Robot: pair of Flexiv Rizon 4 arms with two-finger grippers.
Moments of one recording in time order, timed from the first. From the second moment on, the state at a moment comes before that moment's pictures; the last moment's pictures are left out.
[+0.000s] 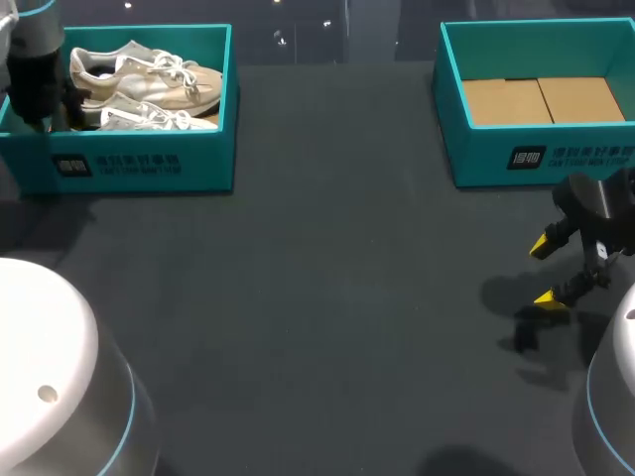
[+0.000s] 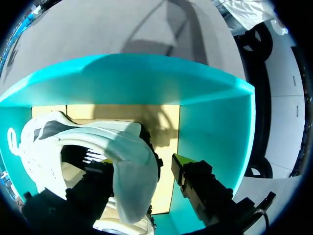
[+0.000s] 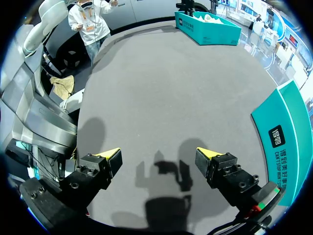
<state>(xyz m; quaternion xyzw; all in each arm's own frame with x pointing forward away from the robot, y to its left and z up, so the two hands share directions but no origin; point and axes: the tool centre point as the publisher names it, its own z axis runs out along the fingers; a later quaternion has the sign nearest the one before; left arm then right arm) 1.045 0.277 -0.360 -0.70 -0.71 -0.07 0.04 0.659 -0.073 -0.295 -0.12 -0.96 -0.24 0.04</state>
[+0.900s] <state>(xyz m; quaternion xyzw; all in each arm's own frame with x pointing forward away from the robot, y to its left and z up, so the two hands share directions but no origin) 1.045 0.290 -0.365 -0.71 -0.70 -0.06 0.06 0.659 -0.073 -0.295 -0.12 -0.96 -0.24 0.04</state>
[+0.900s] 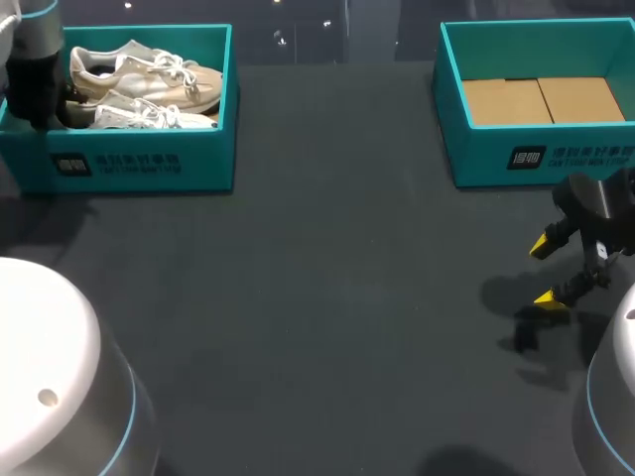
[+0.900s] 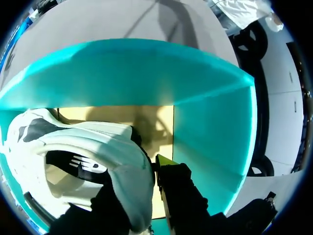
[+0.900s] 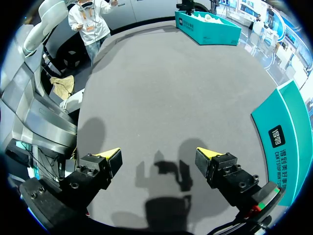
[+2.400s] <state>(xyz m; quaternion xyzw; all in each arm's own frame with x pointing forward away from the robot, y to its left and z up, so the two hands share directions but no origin) 1.068 0.320 -0.246 -0.65 -0.76 -0.07 0.02 0.659 -0.073 -0.295 -0.12 -0.96 -0.24 0.04</state>
